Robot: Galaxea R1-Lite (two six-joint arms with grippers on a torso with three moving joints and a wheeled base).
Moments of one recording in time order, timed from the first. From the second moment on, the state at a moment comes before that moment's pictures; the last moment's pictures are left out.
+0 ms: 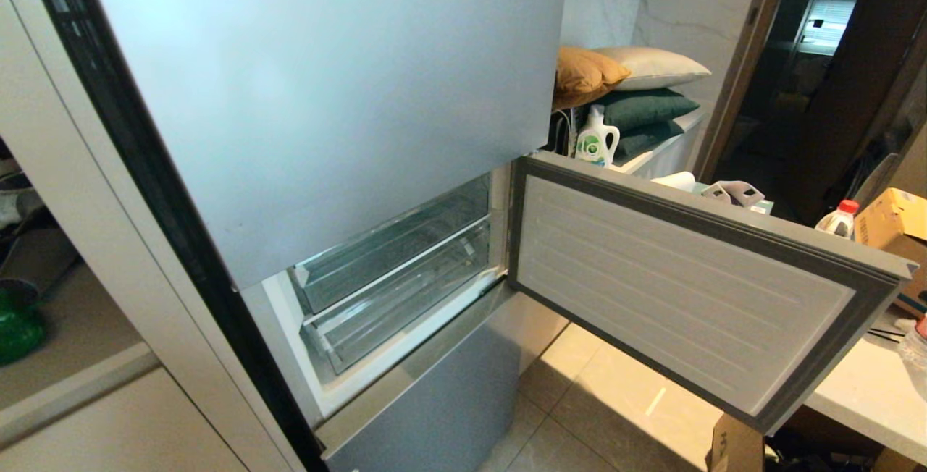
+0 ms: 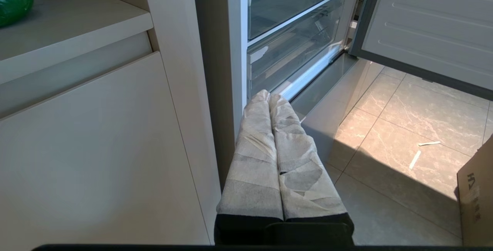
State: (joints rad) left arm 0.00 0.00 0.00 -0.03 0.00 0.00; right arm -0.79 1.80 -0.69 -0.72 0.56 0.18
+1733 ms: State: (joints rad) left arm 0.00 0.00 0.00 -0.03 0.00 0.00; right arm -0.87 1.75 -0.62 -0.72 0.75 0.17
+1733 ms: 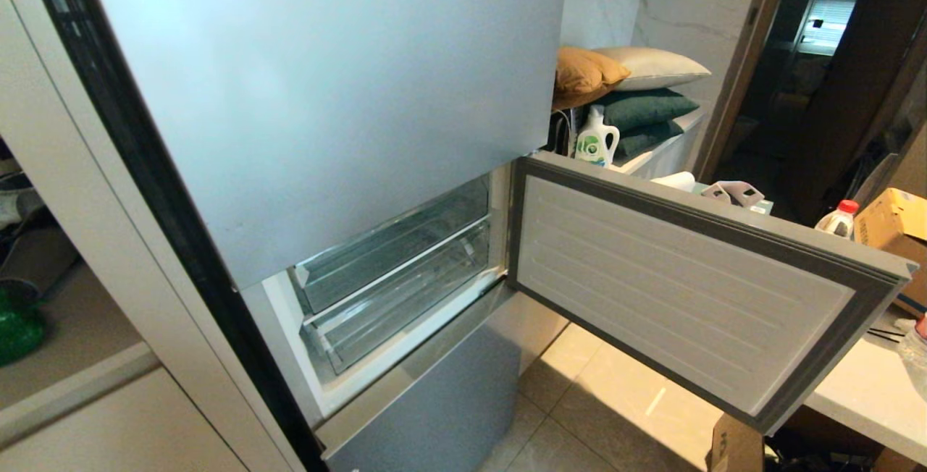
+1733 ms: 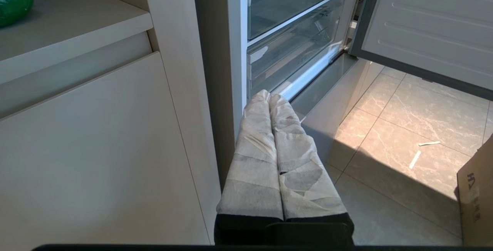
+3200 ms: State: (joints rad) left arm 0.00 0.00 0.00 -0.03 0.00 0.00; right arm -0.88 1.94 -0.75 -0.71 0.91 0.18
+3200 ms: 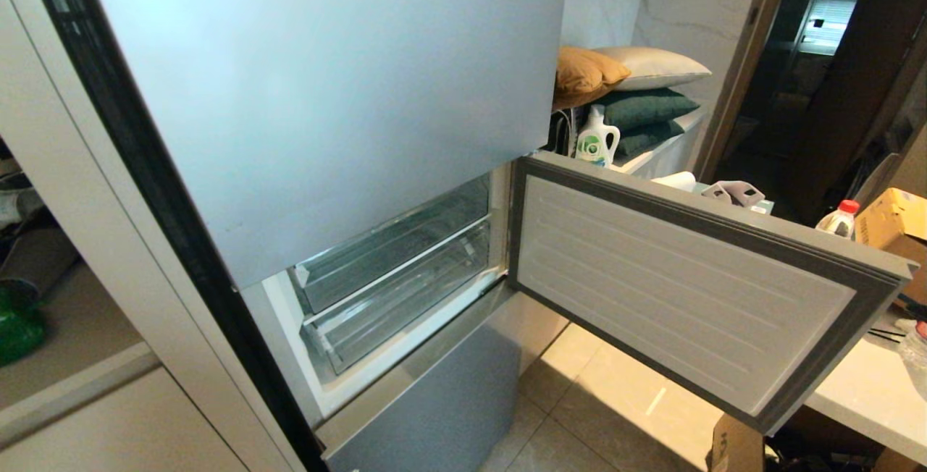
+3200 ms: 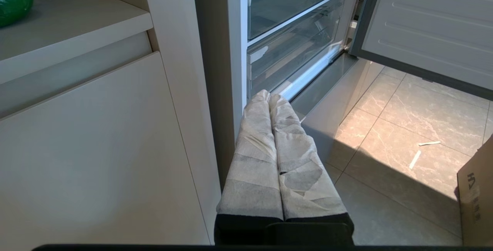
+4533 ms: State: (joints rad) left arm 0.00 0.00 0.00 -0.03 0.00 0.00; right arm -0.93 2.02 -0.88 -0.72 0.98 0.17
